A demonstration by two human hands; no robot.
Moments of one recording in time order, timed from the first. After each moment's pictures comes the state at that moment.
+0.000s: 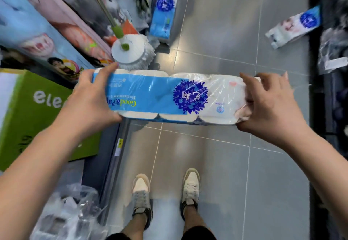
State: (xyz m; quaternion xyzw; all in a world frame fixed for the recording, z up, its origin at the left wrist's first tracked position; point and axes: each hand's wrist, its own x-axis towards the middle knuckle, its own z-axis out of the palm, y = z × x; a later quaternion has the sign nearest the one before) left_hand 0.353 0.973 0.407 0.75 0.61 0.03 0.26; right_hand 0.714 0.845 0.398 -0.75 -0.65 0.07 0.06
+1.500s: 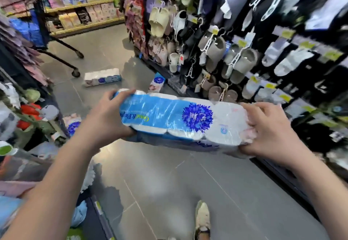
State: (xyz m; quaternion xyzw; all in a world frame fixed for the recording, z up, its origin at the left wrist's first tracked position) left_hand 0.499 0.900 0.765 0.95 0.14 0.08 0.26; right_hand 0.638 0.512 0.750 -0.95 -0.28 -0.05 0.11
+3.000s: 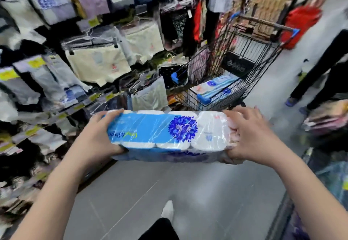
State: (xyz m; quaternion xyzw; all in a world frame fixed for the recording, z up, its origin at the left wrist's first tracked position) left_hand 0.447 -0.018 0.748 0.76 -0.59 -0.14 0.23; right_hand 0.060 -0.139 0.742 -0.85 0.51 -0.09 0.10
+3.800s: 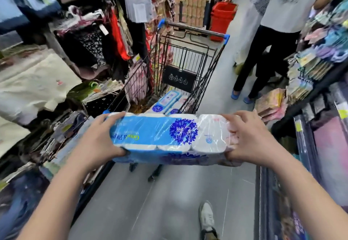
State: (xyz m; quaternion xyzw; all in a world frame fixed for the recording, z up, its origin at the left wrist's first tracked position) left_hand 0.345 -0.422 0.724 0.63 -0.73 -0.19 0.19; right_hand -0.067 -0.387 0.722 -0.75 0.65 -0.10 0.07
